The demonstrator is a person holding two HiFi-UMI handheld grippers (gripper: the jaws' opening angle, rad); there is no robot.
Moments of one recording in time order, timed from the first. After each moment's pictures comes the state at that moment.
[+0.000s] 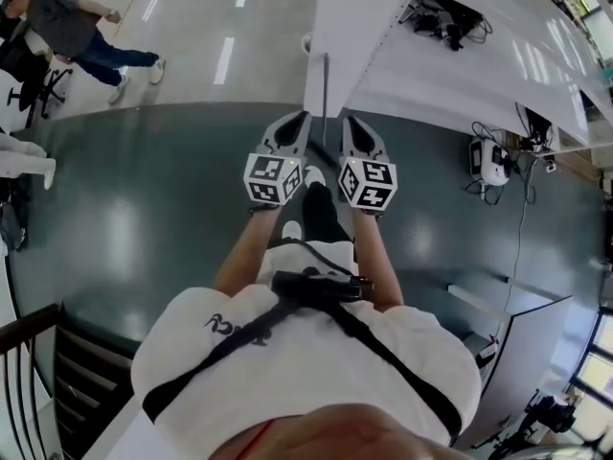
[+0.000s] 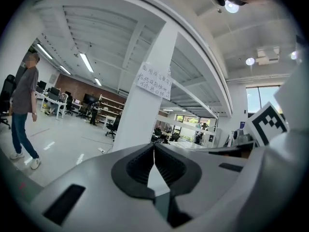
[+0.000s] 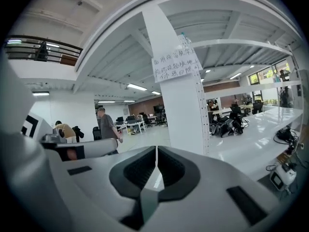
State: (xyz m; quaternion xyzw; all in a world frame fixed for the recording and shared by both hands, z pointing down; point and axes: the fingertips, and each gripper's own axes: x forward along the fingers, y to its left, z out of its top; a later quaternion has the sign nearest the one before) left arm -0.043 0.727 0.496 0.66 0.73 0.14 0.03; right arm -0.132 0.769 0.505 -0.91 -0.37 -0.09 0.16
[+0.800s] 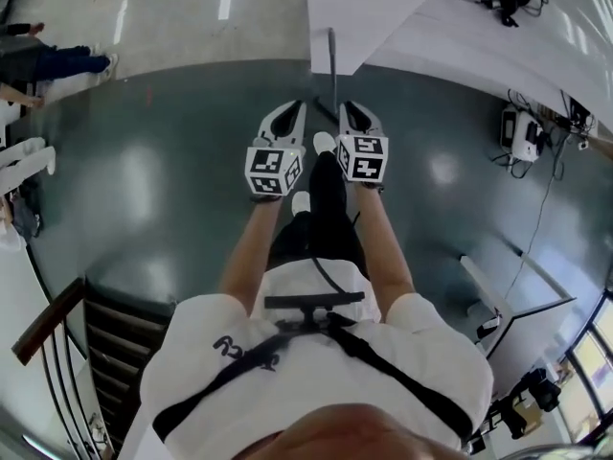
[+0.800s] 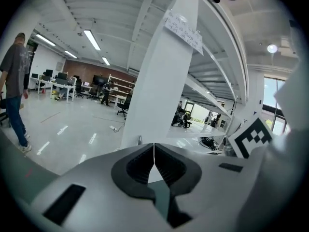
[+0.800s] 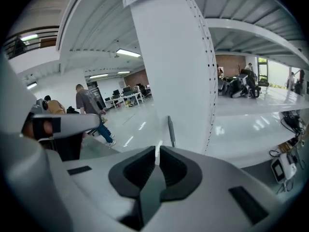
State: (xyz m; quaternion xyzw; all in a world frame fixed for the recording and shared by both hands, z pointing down) left arm 0.019 0.864 0.684 0.68 0.69 0.25 -0.06; right arm -0.074 0.913 0.747 -0.87 -0.33 -0.26 0.24
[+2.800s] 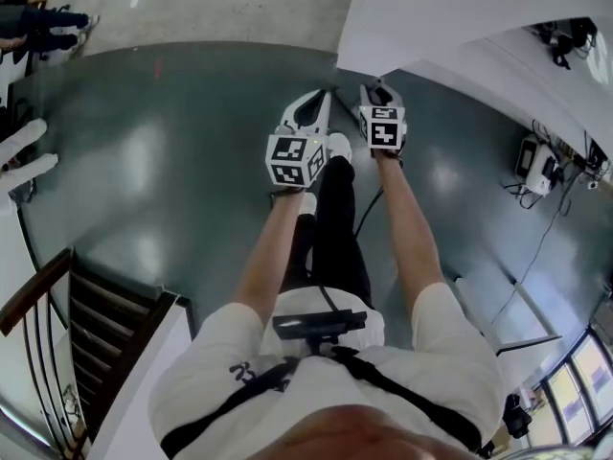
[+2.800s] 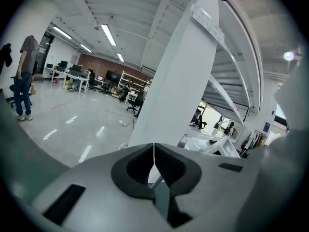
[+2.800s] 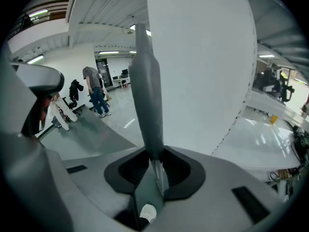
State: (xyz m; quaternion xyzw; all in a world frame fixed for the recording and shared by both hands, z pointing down) left arm 0.070 0.888 0.772 0.71 0.64 0.29 -0.02; right arm -0.007 0.977 0.901 -0.87 -0.27 -0.37 0.18
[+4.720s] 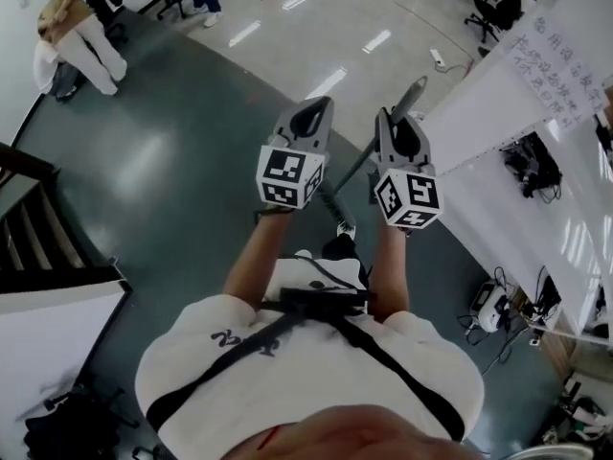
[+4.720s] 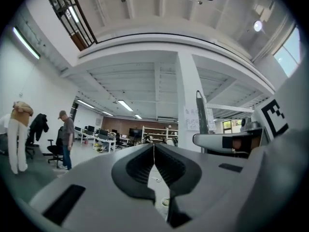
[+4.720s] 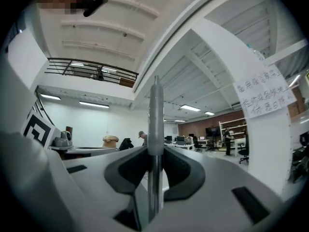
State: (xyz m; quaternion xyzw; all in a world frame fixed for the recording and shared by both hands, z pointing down) left arm 0.133 0.535 0.336 0.85 0.52 0.00 0.04; right arm 0.063 0.623 0.314 -1.00 -0.08 0.04 0.02
